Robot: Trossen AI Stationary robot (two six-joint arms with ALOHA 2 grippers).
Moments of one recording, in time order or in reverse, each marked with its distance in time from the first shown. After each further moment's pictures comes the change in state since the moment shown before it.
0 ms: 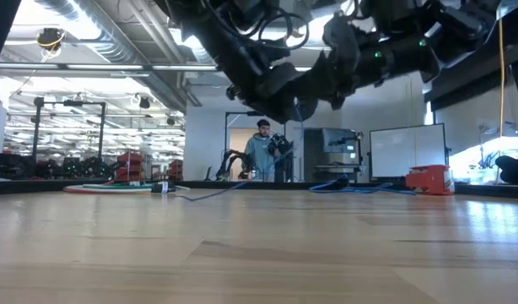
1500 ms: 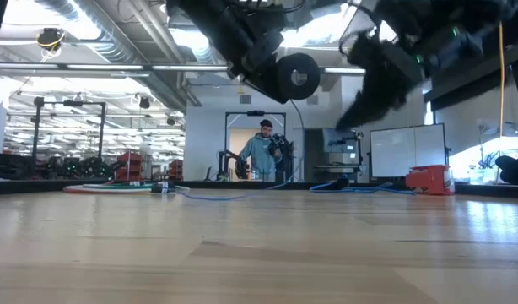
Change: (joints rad) left arm -0.091 -0.079 0.003 -0.071 0.029 0.093; right arm 0.000 -0.244 -0.003 -0.684 -0.004 -0.004
